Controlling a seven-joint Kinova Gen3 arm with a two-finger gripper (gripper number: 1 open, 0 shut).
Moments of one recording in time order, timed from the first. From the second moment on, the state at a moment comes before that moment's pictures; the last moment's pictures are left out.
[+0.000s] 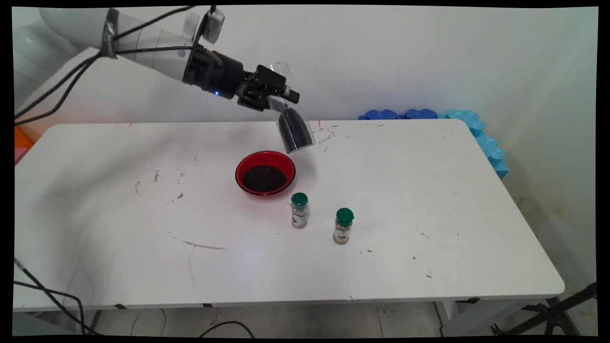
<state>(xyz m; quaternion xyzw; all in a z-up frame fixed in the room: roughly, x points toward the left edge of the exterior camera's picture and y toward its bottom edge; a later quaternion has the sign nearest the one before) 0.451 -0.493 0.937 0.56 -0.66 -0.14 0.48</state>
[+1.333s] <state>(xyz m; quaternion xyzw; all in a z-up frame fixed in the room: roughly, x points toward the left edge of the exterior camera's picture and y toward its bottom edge) 0.463 -0.460 1.006 0.32 -0.82 0.10 0.46</state>
